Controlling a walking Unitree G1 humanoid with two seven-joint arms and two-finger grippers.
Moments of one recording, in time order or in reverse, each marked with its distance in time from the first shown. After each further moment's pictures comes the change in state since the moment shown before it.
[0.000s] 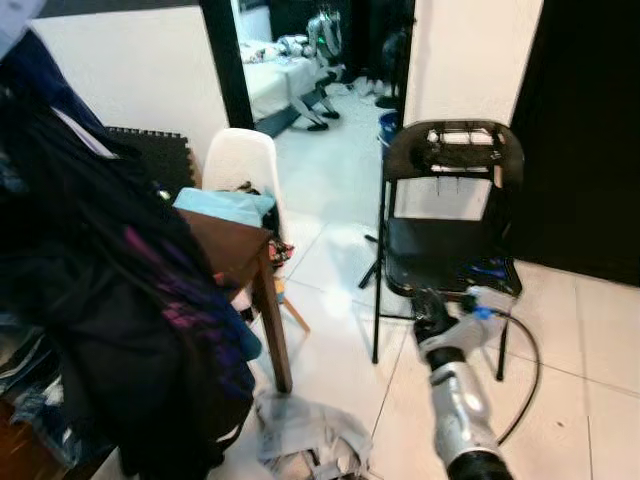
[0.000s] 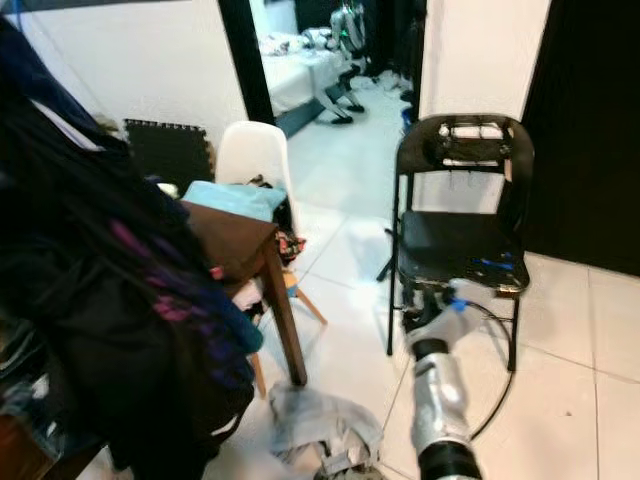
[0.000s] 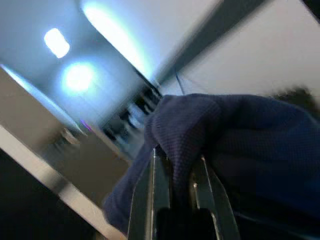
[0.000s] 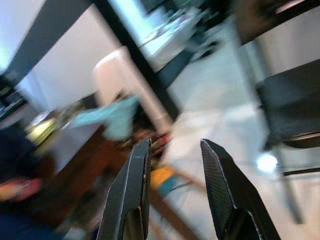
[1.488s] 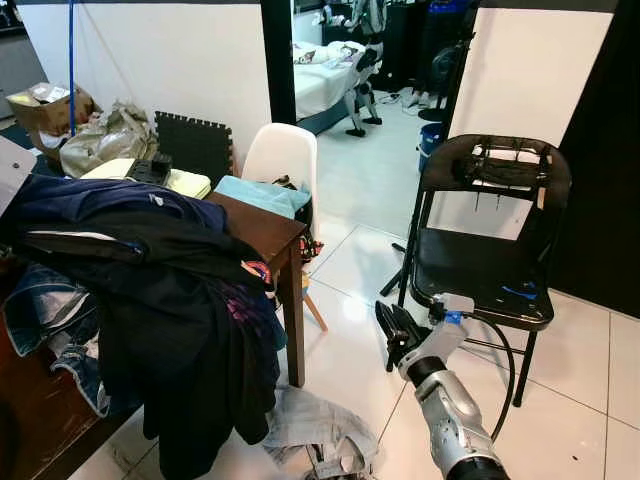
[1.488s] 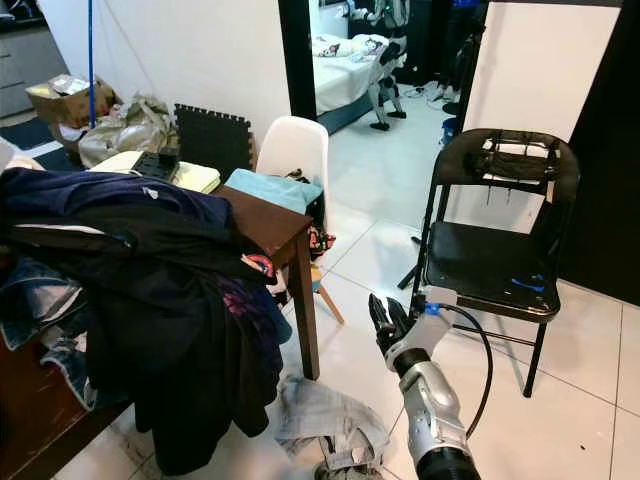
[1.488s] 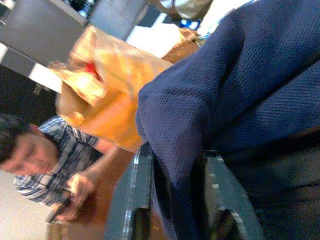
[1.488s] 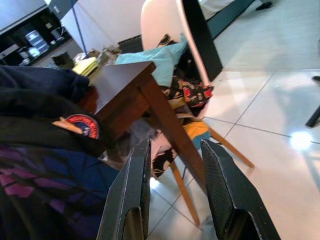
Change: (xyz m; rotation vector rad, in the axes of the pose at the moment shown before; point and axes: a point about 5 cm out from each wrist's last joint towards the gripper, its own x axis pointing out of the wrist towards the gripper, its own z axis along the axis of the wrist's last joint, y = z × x) left arm -0.055 -0.025 -0.112 0.152 0.453 -0.207; right arm -0.005 0.006 -0.018 0.006 0.177 0.136
